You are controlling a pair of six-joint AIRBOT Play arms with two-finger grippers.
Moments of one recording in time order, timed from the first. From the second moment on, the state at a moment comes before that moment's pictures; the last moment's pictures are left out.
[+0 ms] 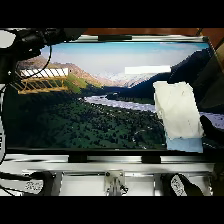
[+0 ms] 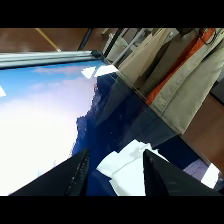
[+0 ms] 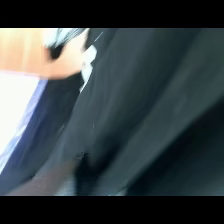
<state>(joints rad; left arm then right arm) -0.17 -1.58 1.86 0.37 -0.84 -0.93 -0.55 -0.93 1.73 0.82 -1.80 -1.09</state>
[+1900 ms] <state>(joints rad) -0.30 -1.61 1.86 1.64 -1.58 -1.55 0.30 -1.49 1.73 1.61 -1.37 -1.41</state>
